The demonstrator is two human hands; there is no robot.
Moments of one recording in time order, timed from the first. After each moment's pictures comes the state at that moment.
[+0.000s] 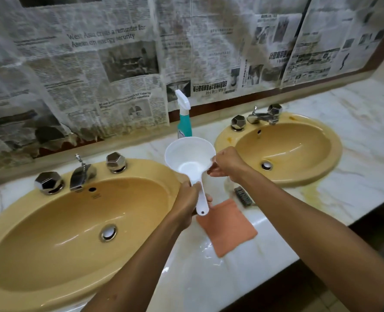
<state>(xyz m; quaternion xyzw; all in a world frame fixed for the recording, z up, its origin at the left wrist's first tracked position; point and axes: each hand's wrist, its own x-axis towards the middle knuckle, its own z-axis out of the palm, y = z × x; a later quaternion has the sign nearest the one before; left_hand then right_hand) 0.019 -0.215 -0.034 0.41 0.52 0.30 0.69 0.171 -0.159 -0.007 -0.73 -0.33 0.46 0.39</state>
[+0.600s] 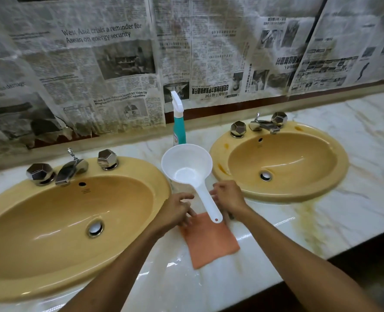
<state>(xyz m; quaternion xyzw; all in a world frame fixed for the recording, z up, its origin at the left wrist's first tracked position) 0.030 -0.214 -0.063 0.58 0.55 0.20 0.57 0.215 -0.206 -0.072 -0.71 -0.45 0.40 0.36</state>
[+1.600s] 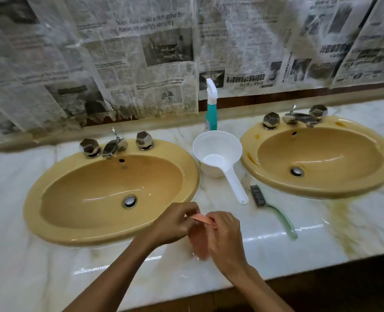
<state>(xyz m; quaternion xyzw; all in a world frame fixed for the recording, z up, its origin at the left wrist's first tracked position) -0.046 -0.291 -0.059 0.78 0.47 0.17 0.39 0.119 -0.347 -0.097 -0.59 -0.68 0.13 0.43</state>
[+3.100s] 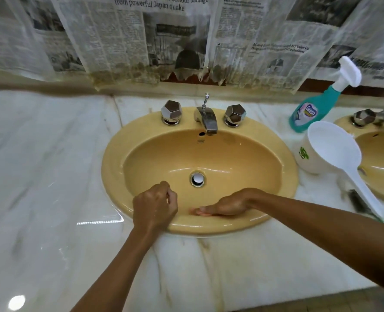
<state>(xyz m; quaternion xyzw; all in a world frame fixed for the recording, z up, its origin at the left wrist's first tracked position) -0.356 -0.270 -0.141 0.65 0.70 0.29 0.05 -0.146 -0.202 -0.092 -0.47 -0.61 0.49 -0.41</state>
